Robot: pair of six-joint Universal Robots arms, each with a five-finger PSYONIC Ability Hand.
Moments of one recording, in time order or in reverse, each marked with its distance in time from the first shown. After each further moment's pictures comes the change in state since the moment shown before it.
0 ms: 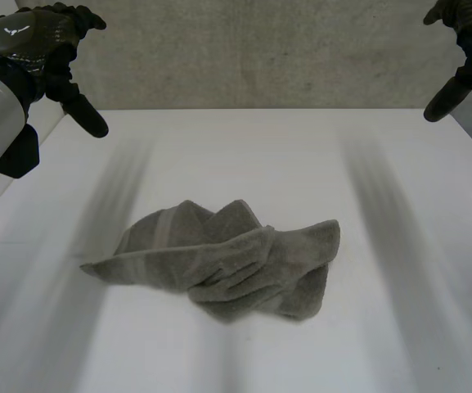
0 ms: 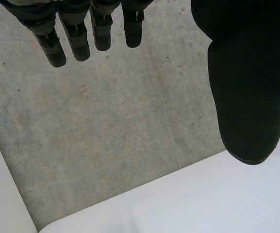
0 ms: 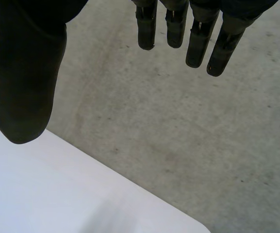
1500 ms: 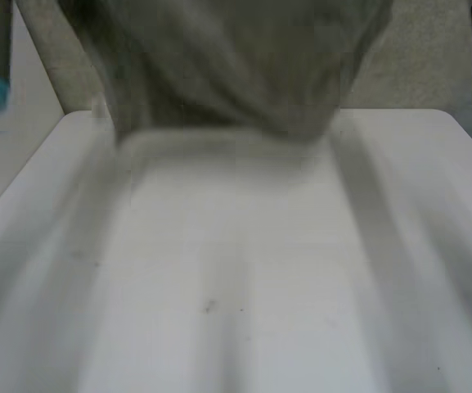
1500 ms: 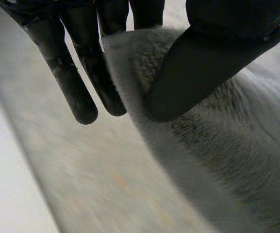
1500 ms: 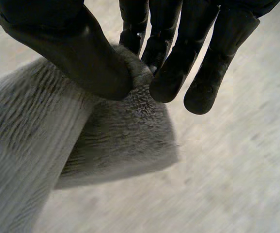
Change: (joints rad) left arm 0.059 -0.308 0.475 0.482 0.042 0.304; right arm 0.081 0.366 -0.472 -0.518 -0.023 -0.059; left_hand 1.000 1.037 1.034 1.038 0.999; right_hand 1.099 1.082 1.097 1.088 1.107
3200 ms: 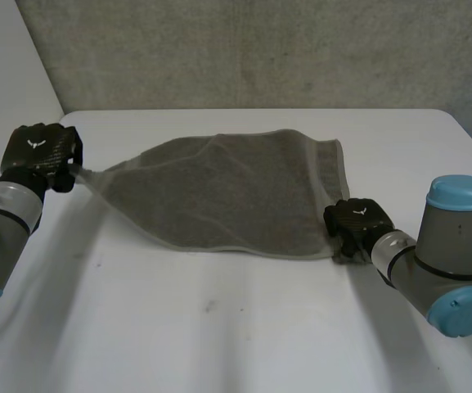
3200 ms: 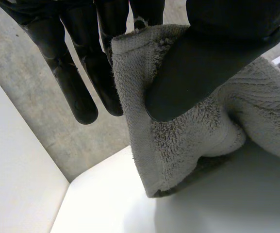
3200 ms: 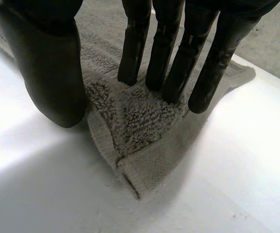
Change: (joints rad) left arm 0.225 0.147 -1.004 0.181 0.193 -0.105; right arm -0.002 0.161 0.860 0.034 -0.102 -0.070; left_hand 0.000 0.001 0.001 0.001 0.004; right_hand -0.584 -0.570 -0.587 -0.588 -0.601
